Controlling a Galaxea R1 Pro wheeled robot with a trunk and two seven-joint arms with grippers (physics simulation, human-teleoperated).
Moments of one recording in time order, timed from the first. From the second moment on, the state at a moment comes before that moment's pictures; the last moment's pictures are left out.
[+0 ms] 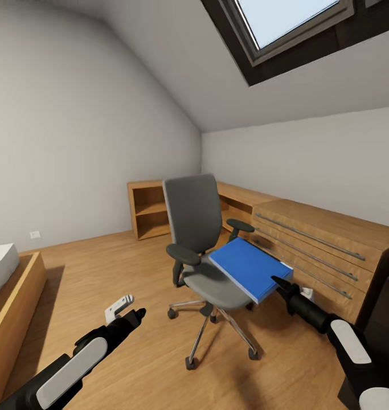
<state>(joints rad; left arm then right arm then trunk) -0.41 0.38 -0.71 -1.39 1.43 0.09 0.74 -0.49 -0.22 -0.23 -0.85 -1.16 0.65 0.36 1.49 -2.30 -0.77</state>
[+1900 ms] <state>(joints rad) -0.41 0.09 -0.88 -0.44 1.28 -0.25 0.62 -0.40 -0.27 -0.24 -0.98 -1.16 0.74 0.55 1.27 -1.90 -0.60</state>
